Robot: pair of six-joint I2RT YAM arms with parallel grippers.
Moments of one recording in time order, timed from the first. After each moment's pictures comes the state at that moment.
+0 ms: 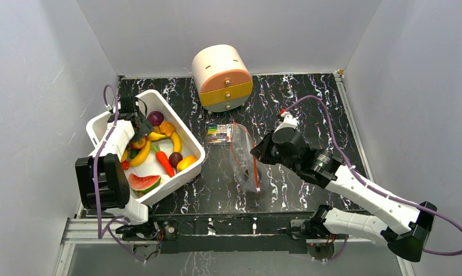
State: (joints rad) left arm 0.11 1.53 1.09 -0.64 -0.36 -0.52; right arm 0.88 0.97 0.96 -0.55 0.24 0.87
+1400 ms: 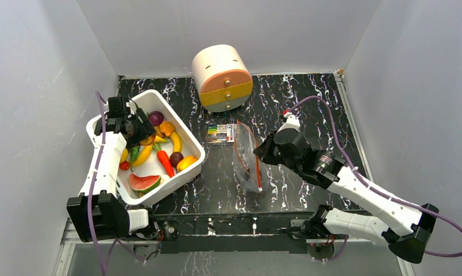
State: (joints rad) left arm 0.11 1.27 1.11 -0.85 -0.03 -0.47; right arm 0.88 0.95 0.96 -0.59 0.28 0.87
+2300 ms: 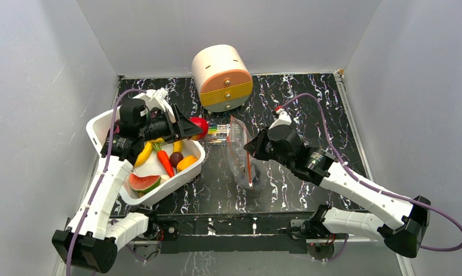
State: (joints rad) left arm -0.21 1.02 1.07 -0.59 0.67 -0.63; right arm 0.88 1.02 0.96 -0.44 0.23 0.87
